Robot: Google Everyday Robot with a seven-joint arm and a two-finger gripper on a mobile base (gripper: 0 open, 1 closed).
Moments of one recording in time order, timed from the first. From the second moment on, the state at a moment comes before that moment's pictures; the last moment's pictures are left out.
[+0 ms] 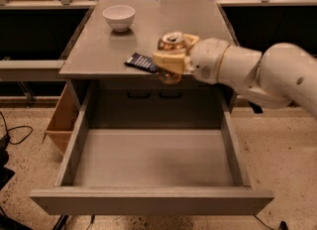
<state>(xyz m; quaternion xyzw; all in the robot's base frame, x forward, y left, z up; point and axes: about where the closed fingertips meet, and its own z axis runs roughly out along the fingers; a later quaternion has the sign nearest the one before) 0.596 -0.019 0.955 -0.38 0.62 0.31 0.62</state>
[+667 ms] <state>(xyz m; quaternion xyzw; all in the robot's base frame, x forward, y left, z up) 0.574 0.050 0.857 -0.37 0.59 0.40 0.59</state>
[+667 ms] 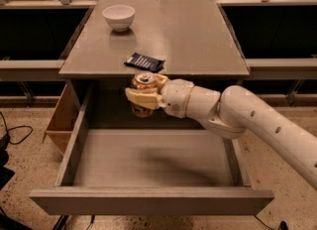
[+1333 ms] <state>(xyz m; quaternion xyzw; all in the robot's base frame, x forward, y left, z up) 0.586 0.073 0.772 -0.38 0.59 0.41 0.58</state>
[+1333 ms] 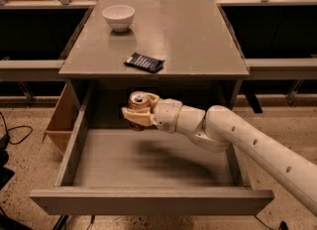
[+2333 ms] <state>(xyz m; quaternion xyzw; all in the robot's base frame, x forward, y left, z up) 0.568 0.094 0.711 -0.48 0.61 0.37 0.51</state>
